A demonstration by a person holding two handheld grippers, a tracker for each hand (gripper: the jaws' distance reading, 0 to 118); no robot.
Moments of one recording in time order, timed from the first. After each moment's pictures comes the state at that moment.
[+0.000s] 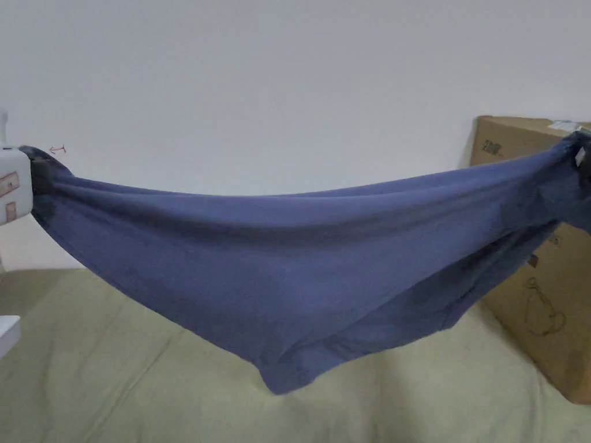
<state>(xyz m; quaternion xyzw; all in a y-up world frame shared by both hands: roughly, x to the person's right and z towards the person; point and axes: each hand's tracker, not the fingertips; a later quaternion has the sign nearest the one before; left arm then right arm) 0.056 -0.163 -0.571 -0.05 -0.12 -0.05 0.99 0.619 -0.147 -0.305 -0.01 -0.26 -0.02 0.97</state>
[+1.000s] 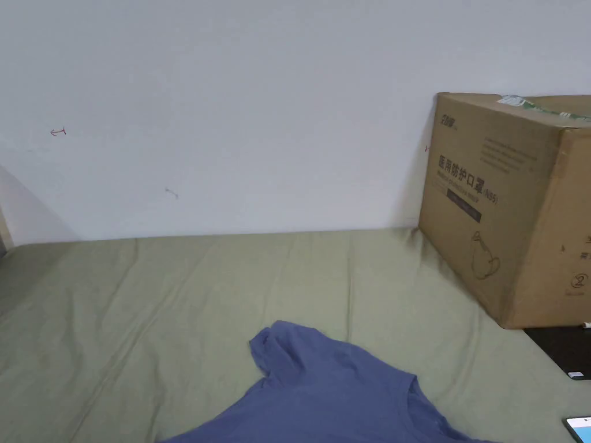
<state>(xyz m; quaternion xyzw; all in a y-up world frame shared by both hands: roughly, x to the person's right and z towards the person) -0.069 -0.421 -0.326 -0.32 -0.16 -0.06 0.93 0.525 -0.433 0.007 -0.27 -0.17 -0.05 0.95</state>
